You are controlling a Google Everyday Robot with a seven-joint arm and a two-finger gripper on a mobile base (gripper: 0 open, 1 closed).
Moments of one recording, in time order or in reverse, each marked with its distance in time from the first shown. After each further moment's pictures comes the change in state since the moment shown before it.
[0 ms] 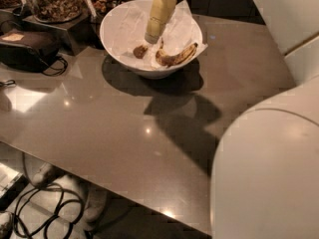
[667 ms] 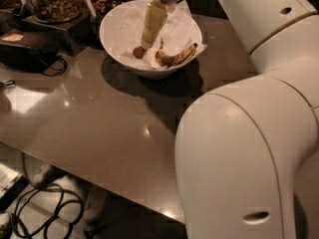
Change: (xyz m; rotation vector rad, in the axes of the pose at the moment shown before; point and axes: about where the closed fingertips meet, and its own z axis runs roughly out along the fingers) arm -0.010 -0.020 0.046 -0.032 0.049 0.072
